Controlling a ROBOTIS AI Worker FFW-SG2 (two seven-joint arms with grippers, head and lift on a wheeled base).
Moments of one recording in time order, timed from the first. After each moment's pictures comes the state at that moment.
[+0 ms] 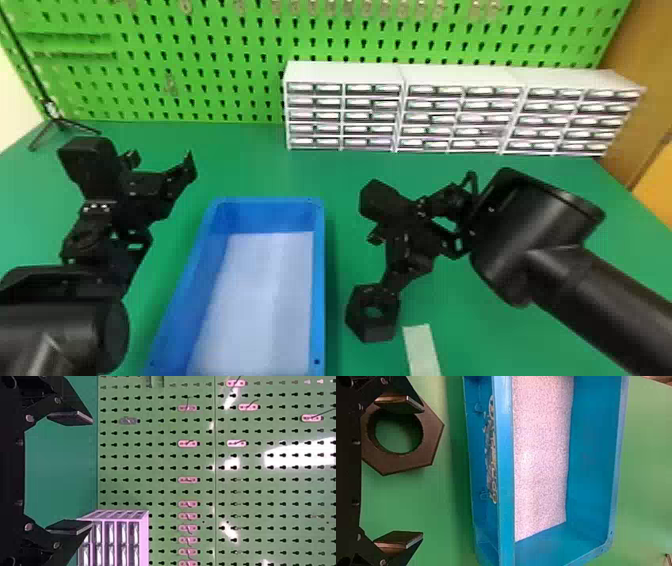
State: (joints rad) left arm -0.07 0.13 0.09 -1.75 0.12 0.21 -0.07; right arm -0.63 -0.49 0.84 -1.61 0.10 0.69 0.99
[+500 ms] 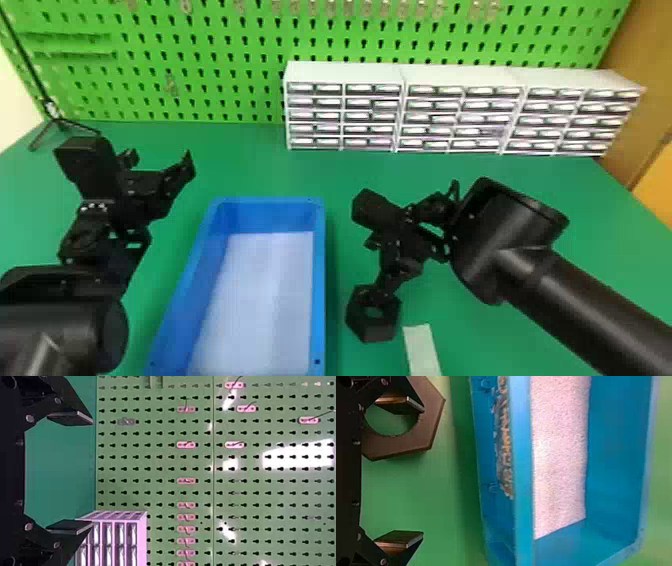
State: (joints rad) left arm -0.07 0.13 0.09 -1.75 0.12 0.20 -0.07; right arm -0.64 -0.40 0.84 -1.41 0.16 0.62 0.99
